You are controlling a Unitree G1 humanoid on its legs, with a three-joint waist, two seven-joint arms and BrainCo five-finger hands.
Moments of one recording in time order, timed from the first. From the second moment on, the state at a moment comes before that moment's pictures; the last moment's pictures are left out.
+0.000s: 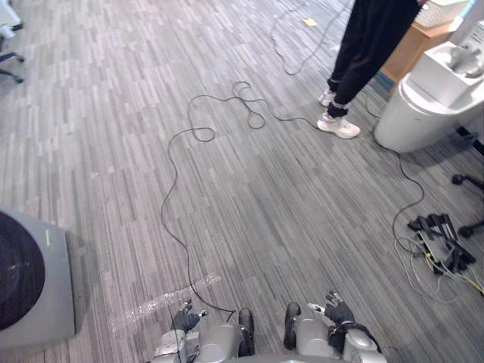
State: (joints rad) left arm 0.07 0.07 0.04 0.98 -0.18 -0.09 0.04; right arm 0.07 -0.06 -0.08 0.89 0.12 -0.06 -0.02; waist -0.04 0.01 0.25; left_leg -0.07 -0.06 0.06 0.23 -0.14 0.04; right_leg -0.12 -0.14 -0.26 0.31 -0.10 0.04
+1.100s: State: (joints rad) left arm 0.10 0.06 0.11 1.03 -0.18 -0.09 0.04; right arm 0.07 -0.04 -0.07 1.02 0.07 -0.06 -0.02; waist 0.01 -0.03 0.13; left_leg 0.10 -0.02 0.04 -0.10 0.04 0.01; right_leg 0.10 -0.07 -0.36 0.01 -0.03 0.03
